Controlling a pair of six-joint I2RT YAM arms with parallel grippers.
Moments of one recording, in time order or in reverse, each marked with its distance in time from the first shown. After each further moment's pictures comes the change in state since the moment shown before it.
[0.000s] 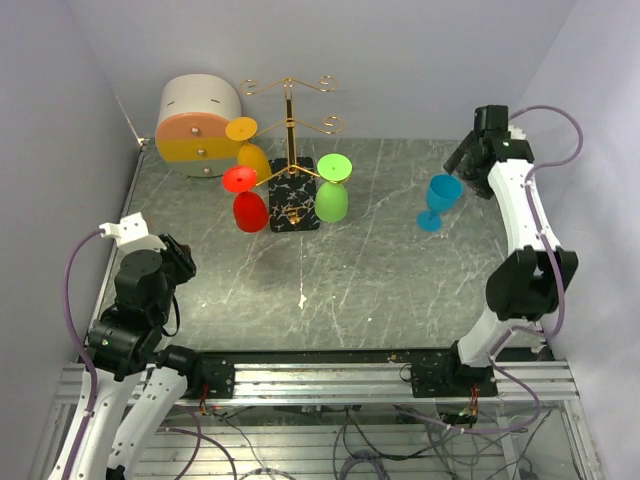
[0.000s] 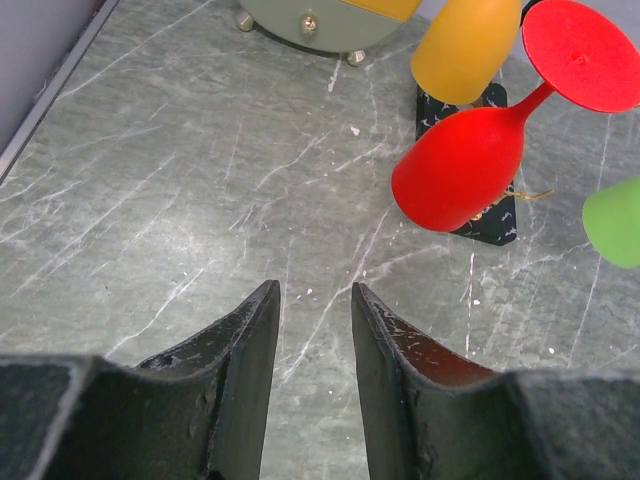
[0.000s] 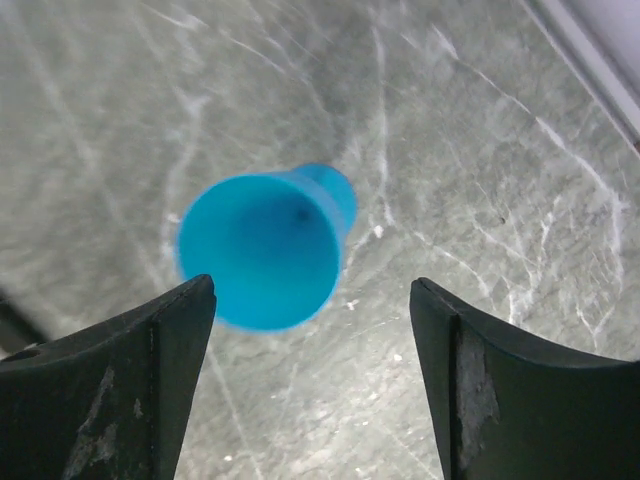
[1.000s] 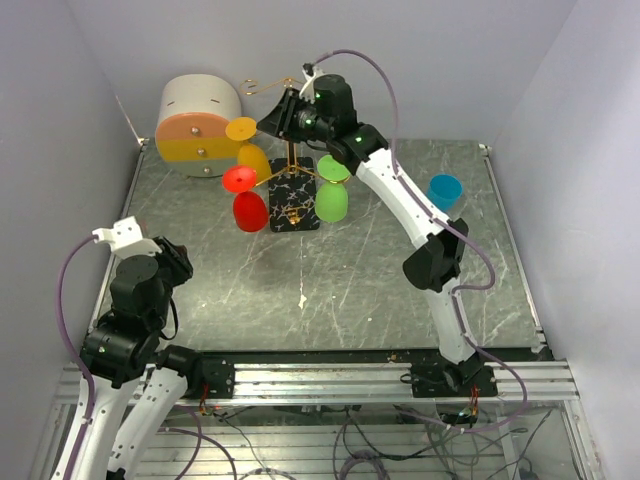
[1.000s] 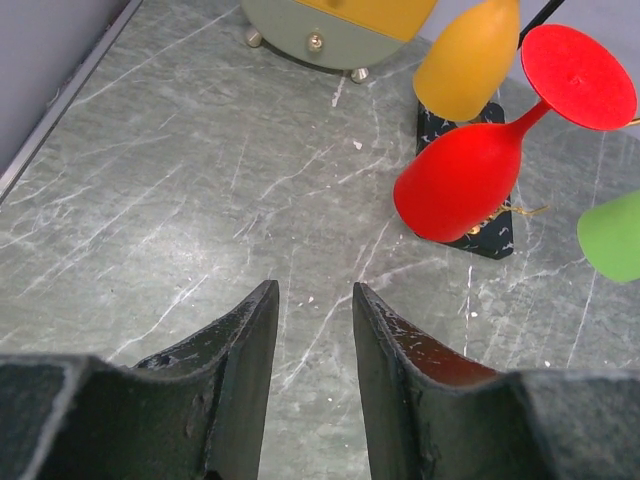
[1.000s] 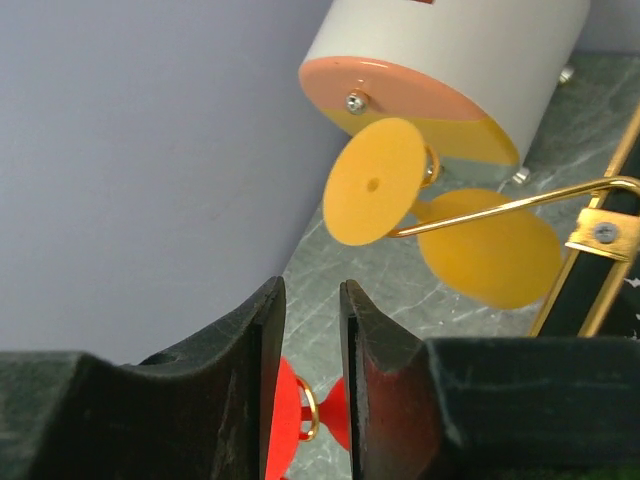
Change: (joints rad) left arm 0.000 -0.035 0.000 -0.003 -0.021 -0.005; right arm 0.677 0.475 0.737 0.517 -0.547 0.097
